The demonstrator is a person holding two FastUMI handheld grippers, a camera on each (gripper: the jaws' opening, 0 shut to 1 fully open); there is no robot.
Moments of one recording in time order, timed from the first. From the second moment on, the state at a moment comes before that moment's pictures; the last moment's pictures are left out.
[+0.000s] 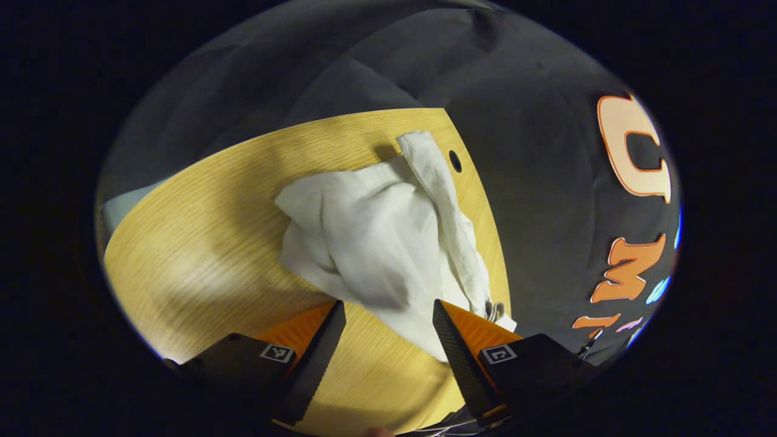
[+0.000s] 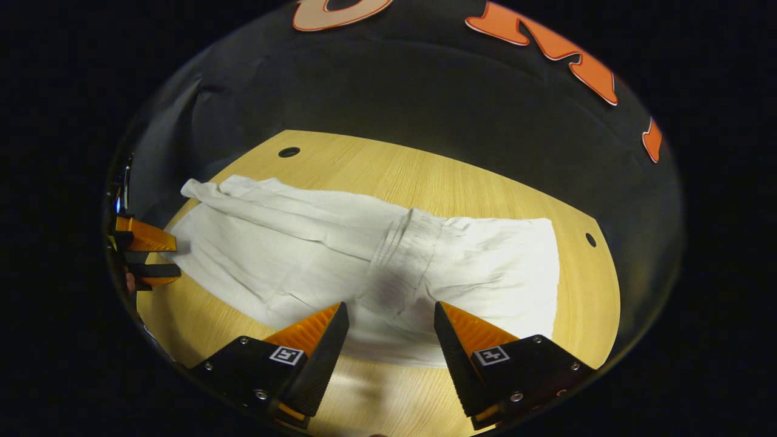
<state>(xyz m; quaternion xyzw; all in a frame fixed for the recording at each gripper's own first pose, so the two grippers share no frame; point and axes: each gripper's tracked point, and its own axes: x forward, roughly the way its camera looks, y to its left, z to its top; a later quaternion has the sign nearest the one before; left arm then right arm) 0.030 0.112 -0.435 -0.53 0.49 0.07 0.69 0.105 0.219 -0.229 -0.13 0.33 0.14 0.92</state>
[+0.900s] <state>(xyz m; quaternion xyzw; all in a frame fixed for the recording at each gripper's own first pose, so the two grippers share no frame) 0.082 0.106 -0.464 -0.55 0.42 0.07 0.71 0.050 0.078 -0.140 -0.06 0.28 0.03 0.96</state>
